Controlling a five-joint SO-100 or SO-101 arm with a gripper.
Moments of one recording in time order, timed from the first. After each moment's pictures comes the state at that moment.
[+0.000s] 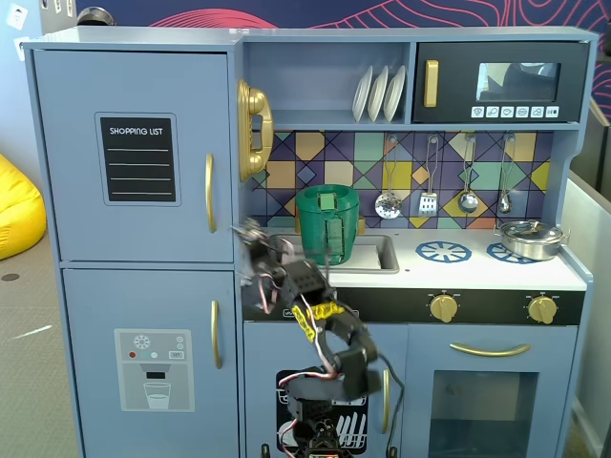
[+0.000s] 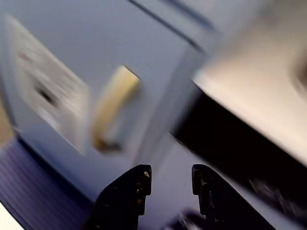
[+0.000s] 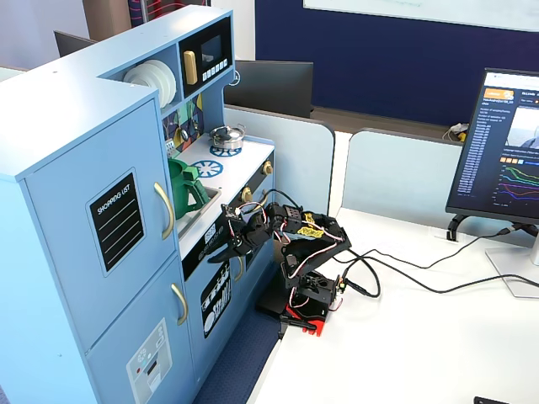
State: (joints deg) arm -28.5 153.6 130.6 51.6 -106.4
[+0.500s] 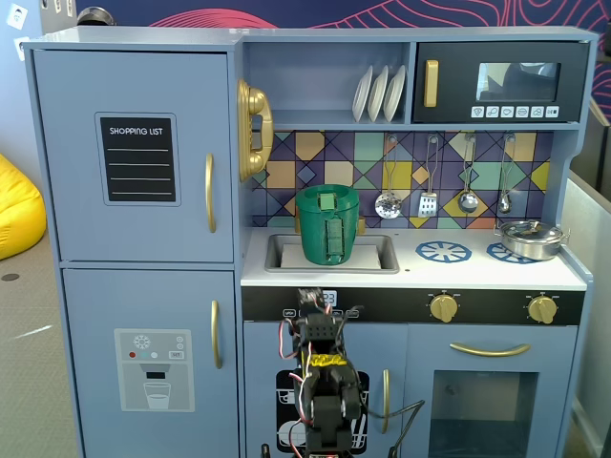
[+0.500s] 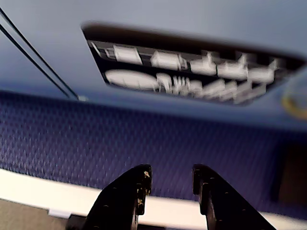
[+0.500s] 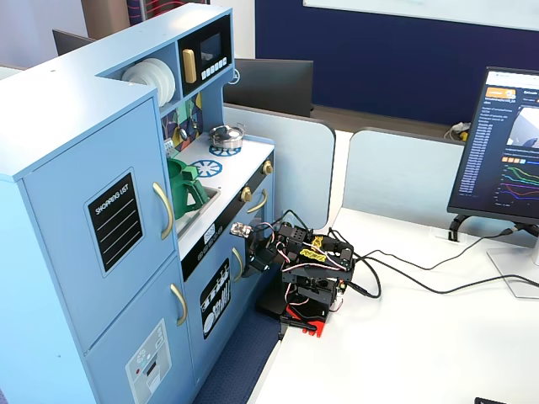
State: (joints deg) arm -3.9 177.0 166.3 61.0 -97.4
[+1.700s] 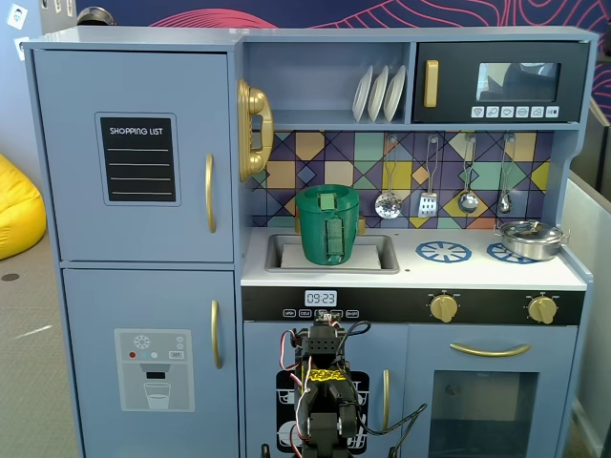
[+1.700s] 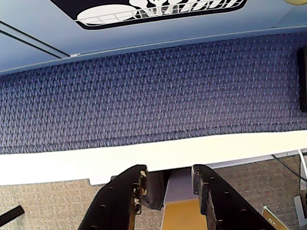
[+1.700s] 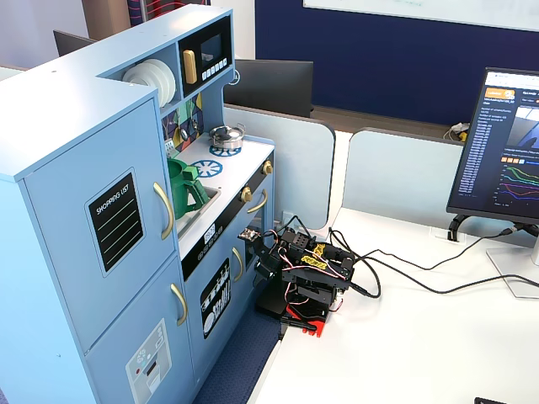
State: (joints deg) arm -1.4 182.5 172.0 77.2 -86.3
